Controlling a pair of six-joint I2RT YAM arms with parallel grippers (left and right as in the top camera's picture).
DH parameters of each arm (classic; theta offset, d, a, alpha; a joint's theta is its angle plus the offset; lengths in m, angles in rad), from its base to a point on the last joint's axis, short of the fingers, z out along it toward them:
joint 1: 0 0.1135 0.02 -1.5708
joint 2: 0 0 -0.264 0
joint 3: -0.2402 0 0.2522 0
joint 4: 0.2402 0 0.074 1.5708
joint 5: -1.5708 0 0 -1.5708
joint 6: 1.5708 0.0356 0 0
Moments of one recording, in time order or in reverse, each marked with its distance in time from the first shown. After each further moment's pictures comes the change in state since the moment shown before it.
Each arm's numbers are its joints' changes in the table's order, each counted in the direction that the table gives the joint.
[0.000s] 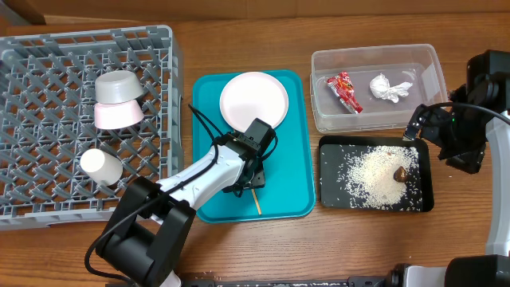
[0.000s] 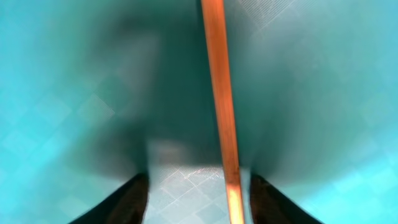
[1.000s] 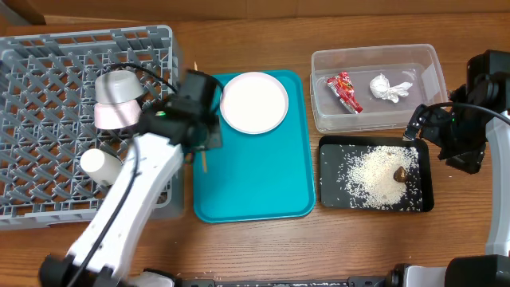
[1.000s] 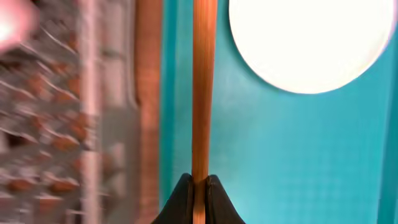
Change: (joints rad) left arm 0.285 -0.301 -0.293 0.305 0.075 0.341; right arm 0.000 0.000 0.000 0.001 0.000 0.000
